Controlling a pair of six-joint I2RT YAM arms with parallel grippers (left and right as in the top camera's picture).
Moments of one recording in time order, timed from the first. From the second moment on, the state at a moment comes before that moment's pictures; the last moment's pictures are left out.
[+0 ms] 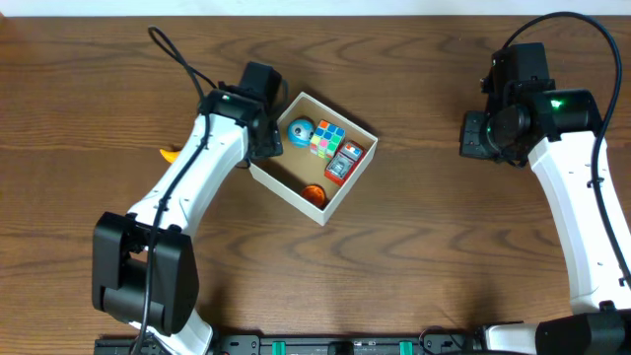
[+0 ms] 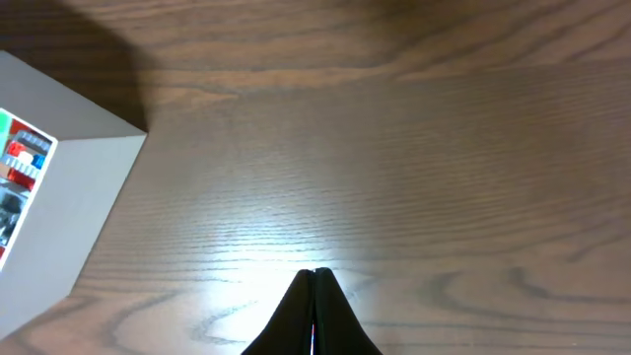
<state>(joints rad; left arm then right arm) -0.31 1.79 1.40 -0.98 -0.30 -0.50 0.10 1.55 1.50 -1.21 0.05 0.25</state>
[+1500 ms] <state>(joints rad) -0.15 1.80 1.40 -0.84 -0.11 -0.14 0.10 1.55 1.48 -1.22 0.02 0.23</state>
